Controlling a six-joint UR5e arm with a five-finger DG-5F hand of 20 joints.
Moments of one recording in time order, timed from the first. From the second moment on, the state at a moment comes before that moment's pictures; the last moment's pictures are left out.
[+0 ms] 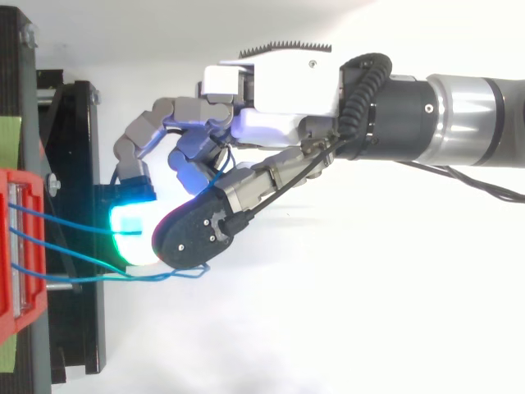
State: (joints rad) arm 0.05 -2.37 -1.18 -2.65 -1.53 0.04
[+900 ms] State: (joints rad) arm 0.03 -2.29 -1.30 -2.73 -1.65 0.00
